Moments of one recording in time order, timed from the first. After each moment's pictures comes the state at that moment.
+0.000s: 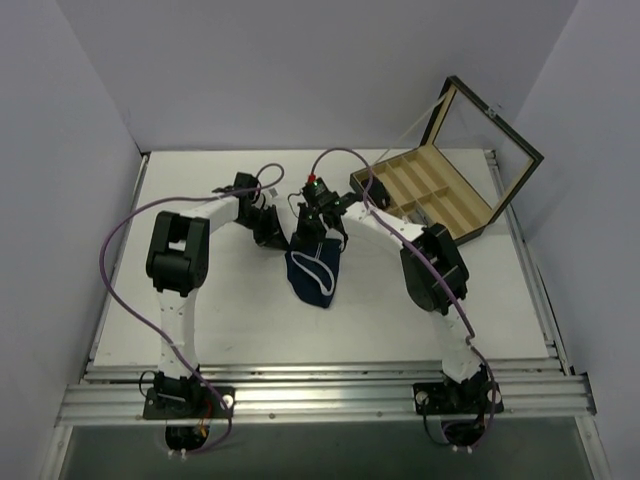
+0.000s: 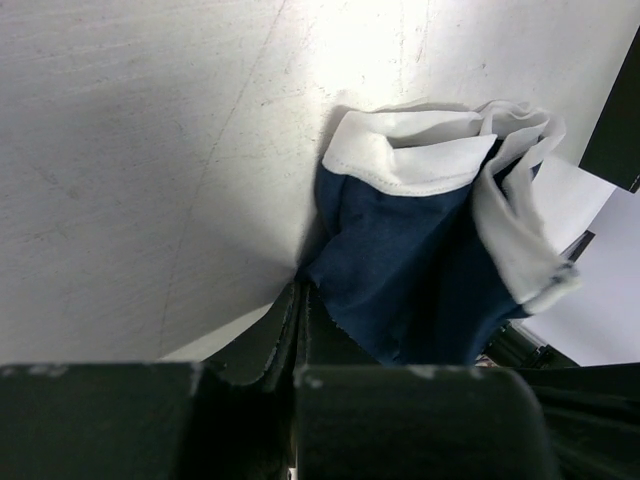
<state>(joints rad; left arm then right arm) -0.25 2.23 1.60 -0.60 0.60 -0.48 0.67 2.14 1.68 -0.48 -0.15 0.76</state>
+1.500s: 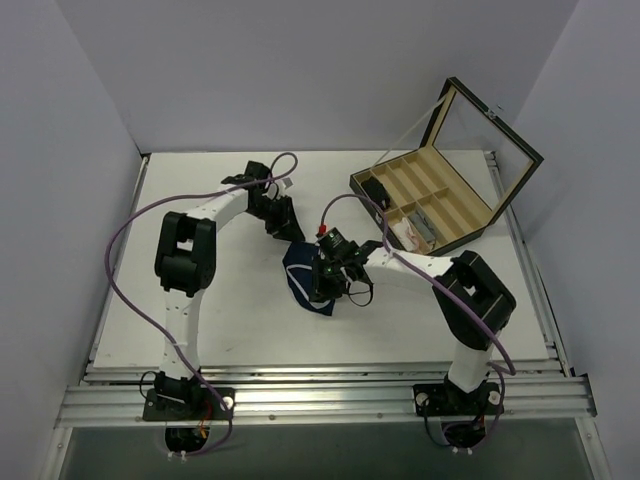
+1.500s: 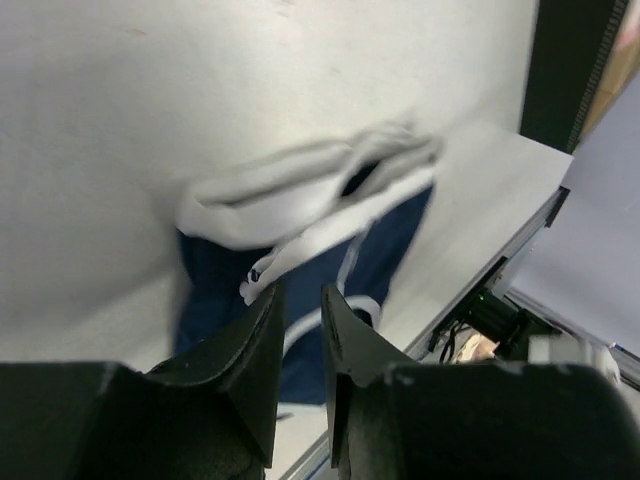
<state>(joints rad) -0.31 2.25 1.78 -0.71 0.70 -0.44 0.78 1.79 1.08 -0.35 -0.19 0.73</state>
